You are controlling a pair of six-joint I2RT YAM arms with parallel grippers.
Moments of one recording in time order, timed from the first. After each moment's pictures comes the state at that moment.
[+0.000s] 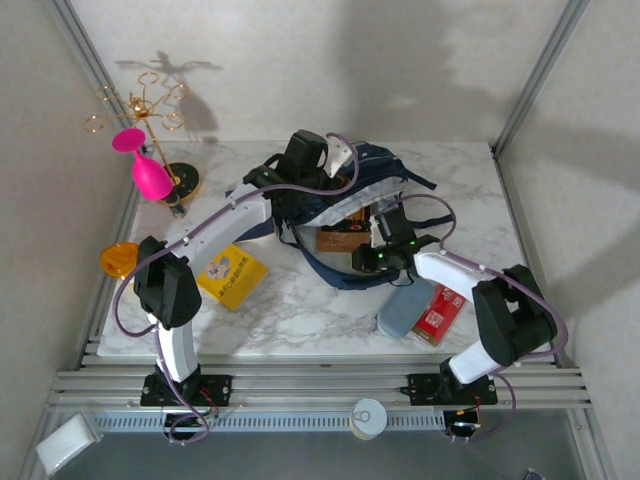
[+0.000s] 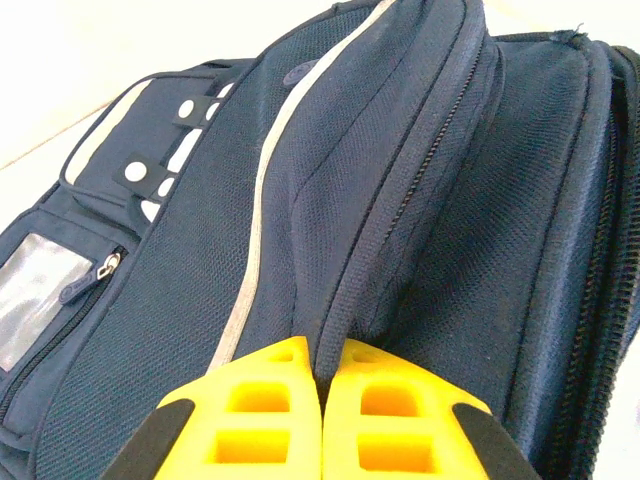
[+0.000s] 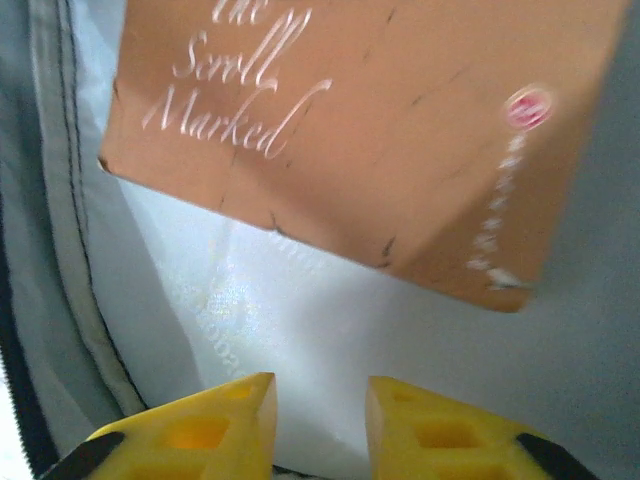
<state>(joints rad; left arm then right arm) -0.63 1.87 1.77 -0.50 0.14 0.03 0.51 1.55 0.85 -0.31 -0.28 0.43</state>
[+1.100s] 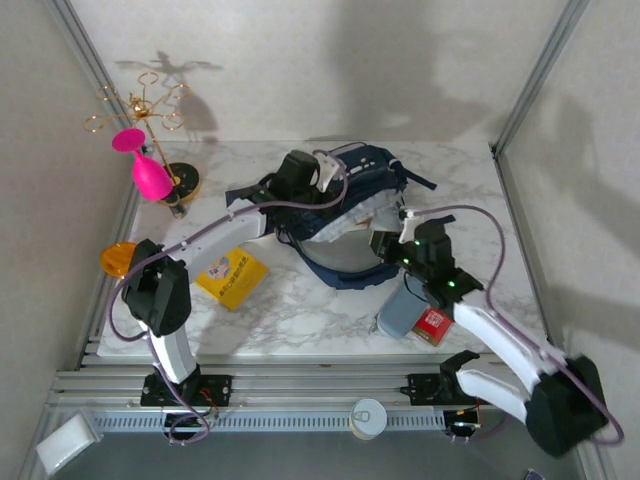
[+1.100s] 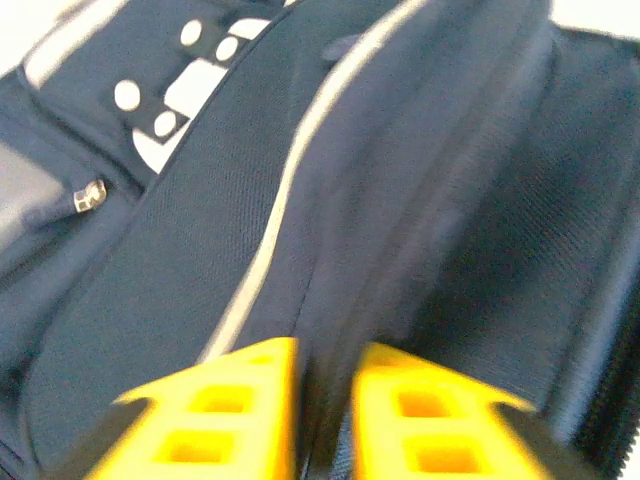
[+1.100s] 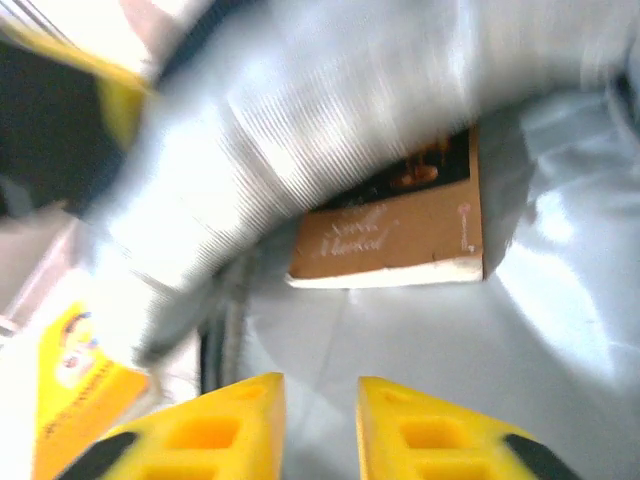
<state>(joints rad) -0.61 1.78 1.47 -0.32 0.16 -0.17 0.50 0.96 0.60 -0.02 -0.11 0.47</state>
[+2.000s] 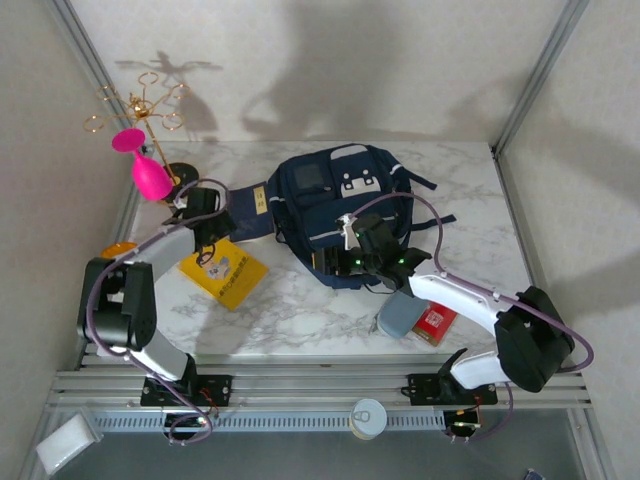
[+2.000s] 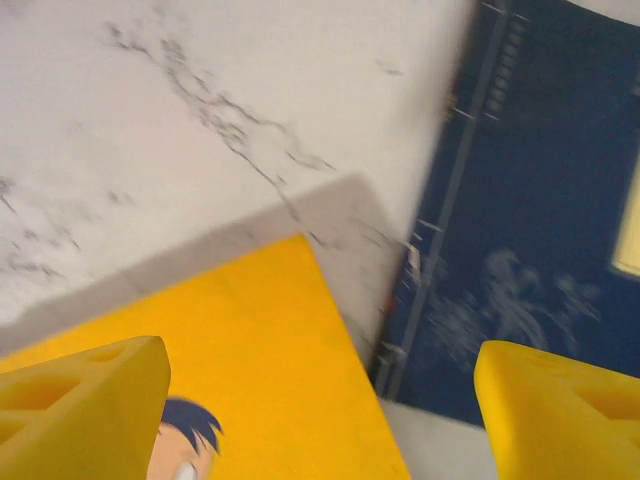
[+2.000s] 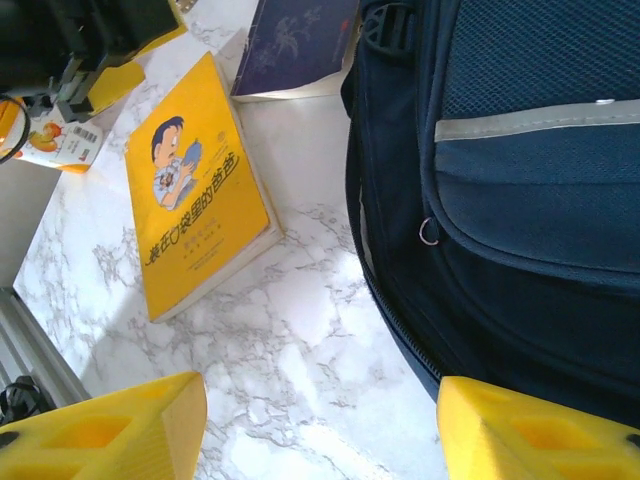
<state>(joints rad) -0.07 1.62 0.96 -0.31 -0.19 -0.64 0.75 1.39 0.85 -0.14 -0.26 0.54</state>
